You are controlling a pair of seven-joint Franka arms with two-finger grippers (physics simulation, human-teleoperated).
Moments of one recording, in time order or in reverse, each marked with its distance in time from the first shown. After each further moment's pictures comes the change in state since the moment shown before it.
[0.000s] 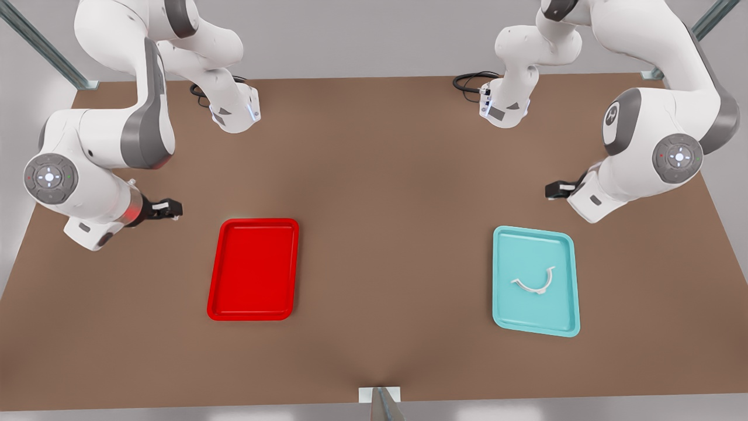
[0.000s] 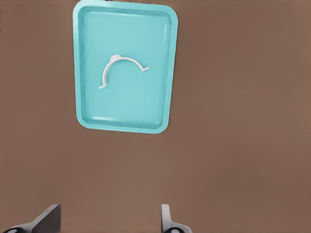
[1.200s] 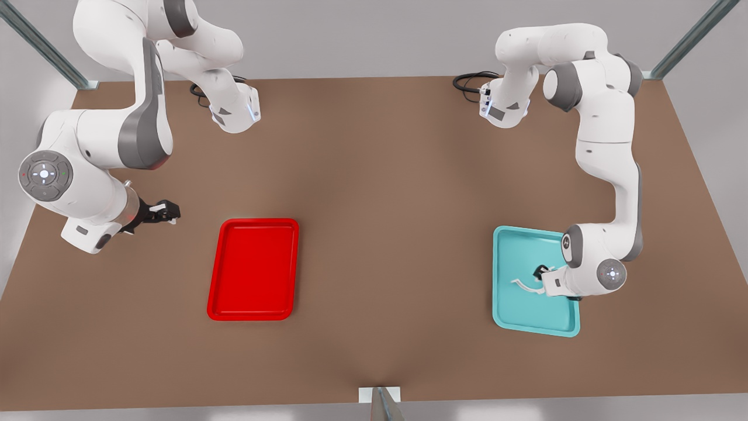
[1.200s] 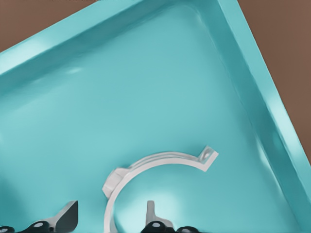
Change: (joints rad) left arm 0.158 0.561 0.005 -0.138 0.002 0.837 0.734; right arm -0.008 -0.004 0.001 -0.010 0.004 0.043 -0.075
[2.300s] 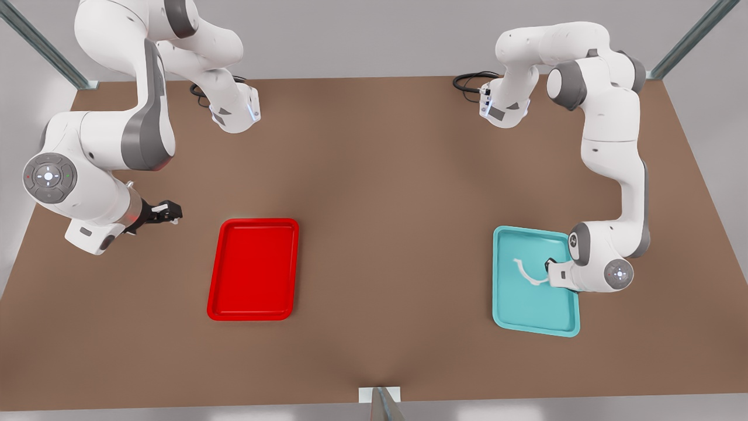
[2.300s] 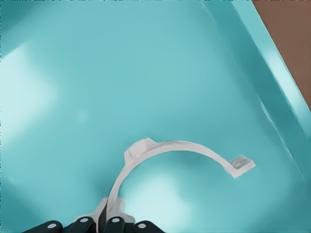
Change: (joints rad) left arm 0.024 -0.024 0.012 -0.032 0.003 -0.076 0.173; right arm 0.004 0.005 0.002 0.000 -0.001 -0.001 -0.010
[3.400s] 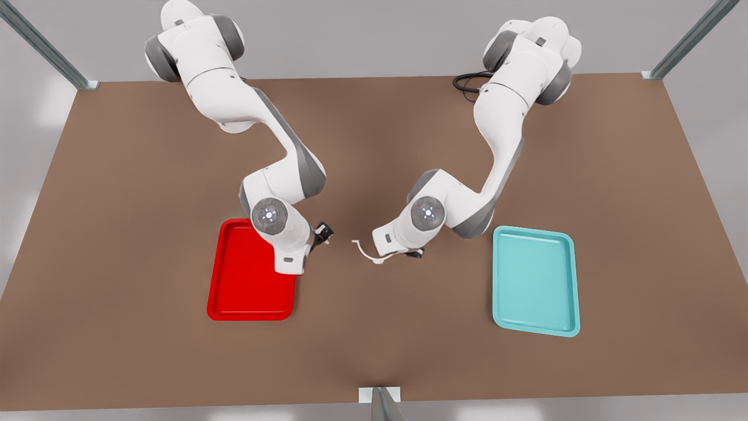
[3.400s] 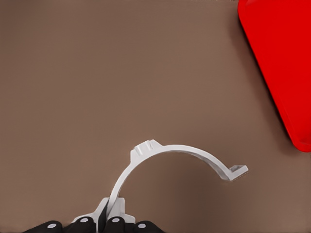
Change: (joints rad) left arm -0.533 0.001 -0.222 0.370 -0.029 -0.162 -1.020; right arm 0.329 0.283 0.092 -0.078 0.243 0.530 -0.012
